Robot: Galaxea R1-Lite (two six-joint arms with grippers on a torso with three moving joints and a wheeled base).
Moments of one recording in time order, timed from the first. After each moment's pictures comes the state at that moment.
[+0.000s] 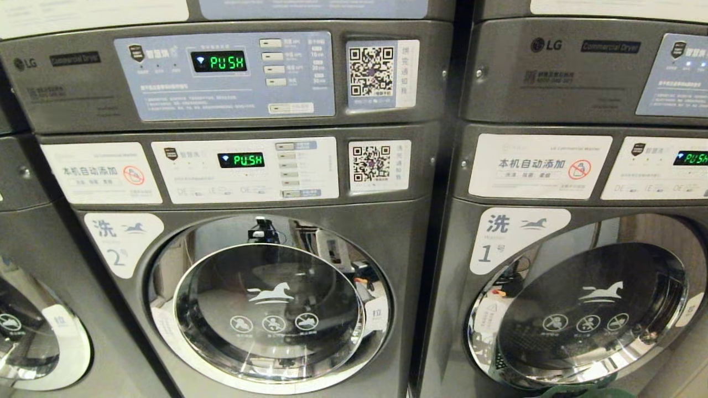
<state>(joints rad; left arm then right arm) 0.01 0.00 0.00 0.00 0.00 0.03 0.00 0.00 0.00 0.00 0.00 0.01</state>
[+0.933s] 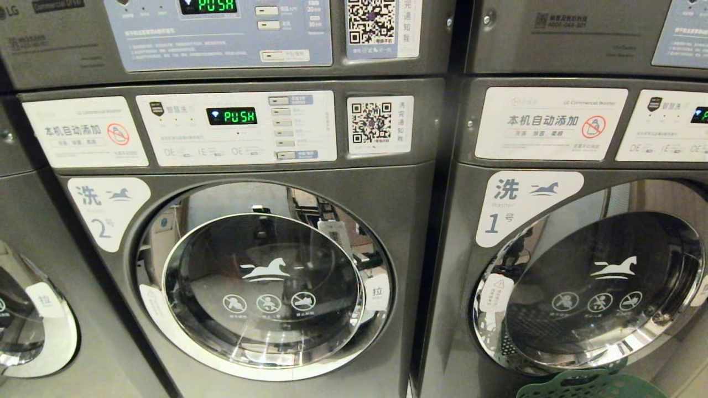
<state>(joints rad) 0.01 0.00 0.00 0.00 0.00 0.03 0.00 0.00 0.00 0.00 0.00 0.01</state>
